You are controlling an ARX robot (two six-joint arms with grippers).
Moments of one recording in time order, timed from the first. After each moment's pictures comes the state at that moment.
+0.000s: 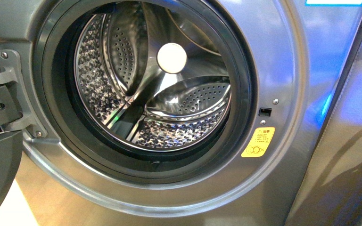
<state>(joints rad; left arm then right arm) 0.00 0.00 0.01 0.00 0.00 0.00 -0.68 2.95 0.93 0.94 -0.28 -0.03</state>
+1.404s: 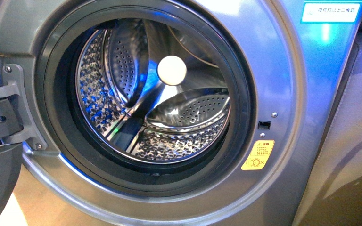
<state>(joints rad) 0.00 0.00 0.01 0.00 0.00 0.00 -0.53 1.50 0.43 0.92 -0.43 0.09</state>
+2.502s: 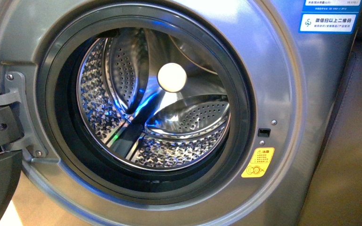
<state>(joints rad) 0.00 0.00 0.01 0.00 0.00 0.00 0.05 1.16 1.40 0.26 -0.34 0.30</state>
